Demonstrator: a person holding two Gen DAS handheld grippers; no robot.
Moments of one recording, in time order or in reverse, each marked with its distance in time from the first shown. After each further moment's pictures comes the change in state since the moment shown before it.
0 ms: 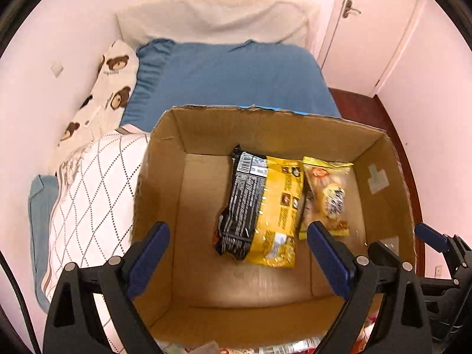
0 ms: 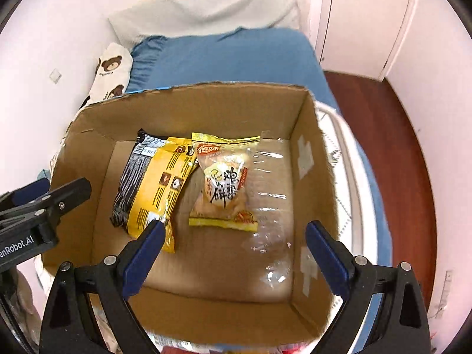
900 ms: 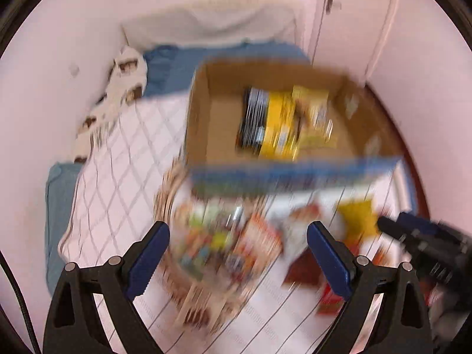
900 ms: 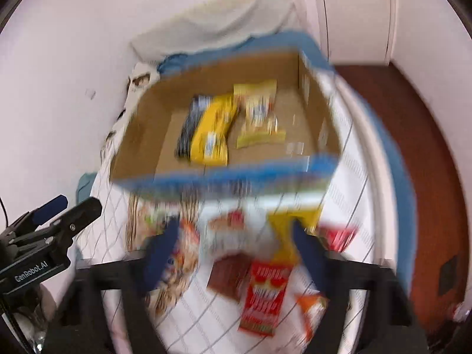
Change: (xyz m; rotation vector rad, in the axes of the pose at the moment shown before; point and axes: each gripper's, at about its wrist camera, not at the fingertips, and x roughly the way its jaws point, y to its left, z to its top) left arm -0.072 0.027 -0.157 0.084 0.018 0.028; right arm -0.059 0.013 -0.158 0.117 0.037 0.188
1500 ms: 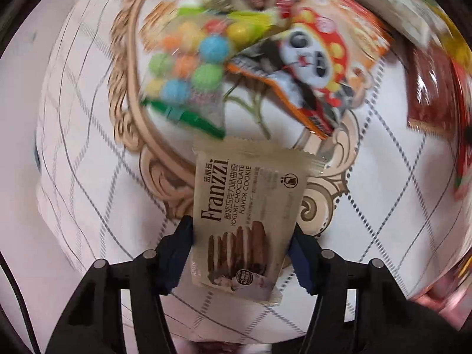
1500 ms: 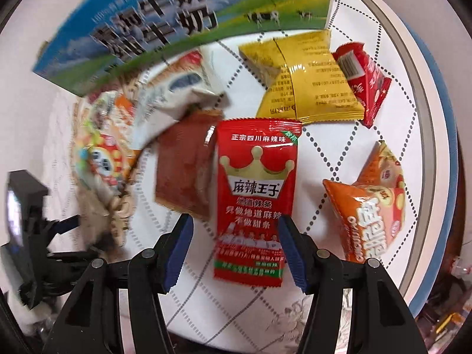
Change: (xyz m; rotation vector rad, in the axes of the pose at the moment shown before) left arm 0.162 0.031 -0.132 0.135 0.468 0.081; right arm 0.112 -0.016 -0.102 0.045 0.246 -0.168
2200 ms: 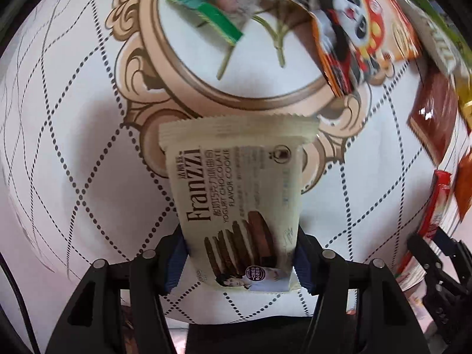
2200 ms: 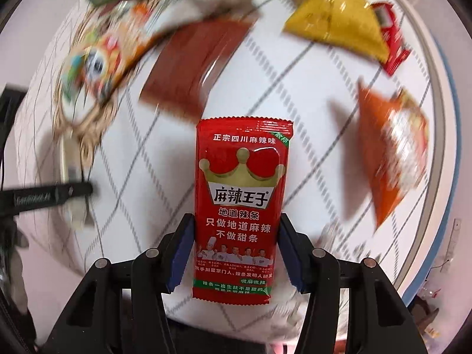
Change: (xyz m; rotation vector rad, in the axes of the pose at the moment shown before) left arm 0.032 0.011 -0.044 -0.265 0.111 -0.217; right arm 0.037 0.030 -0.091 -0.154 0.088 -0.032
